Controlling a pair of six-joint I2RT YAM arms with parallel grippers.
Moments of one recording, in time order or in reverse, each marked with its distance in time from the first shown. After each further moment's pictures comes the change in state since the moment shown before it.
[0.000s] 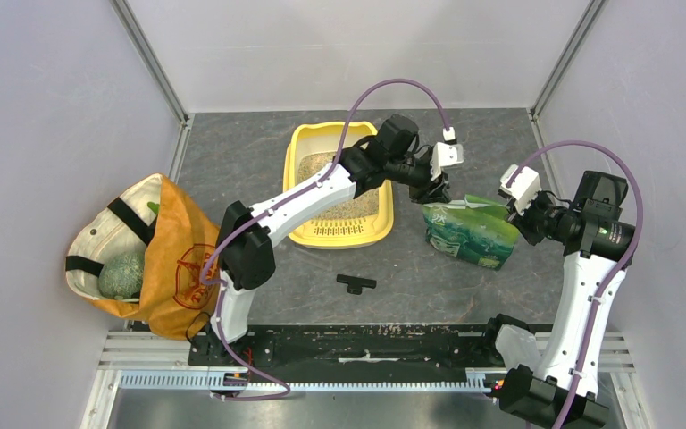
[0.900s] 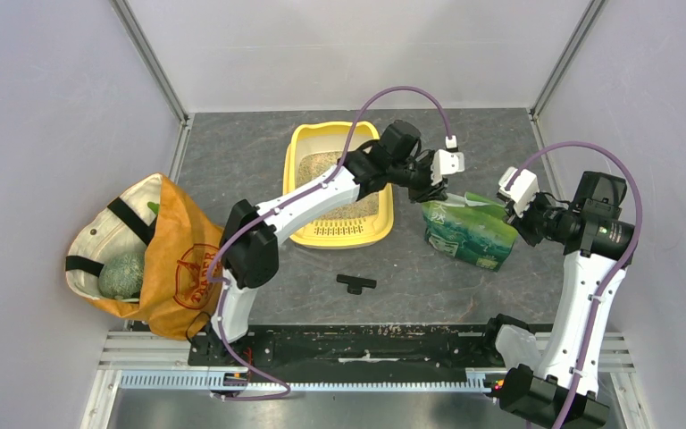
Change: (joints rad) left arm -0.003 0.016 -0.031 0.022 -0.078 0.093; right arm 0.000 0.003 0.000 -0.022 -0.023 -0.045
